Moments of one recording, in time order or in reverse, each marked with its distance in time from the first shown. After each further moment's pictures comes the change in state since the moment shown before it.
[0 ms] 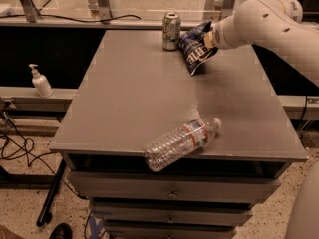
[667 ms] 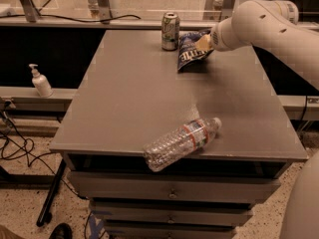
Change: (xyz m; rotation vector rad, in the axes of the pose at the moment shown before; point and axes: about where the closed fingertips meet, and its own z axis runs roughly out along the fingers) arm 0.006 0.003 0.007 -0.016 0.018 0.026
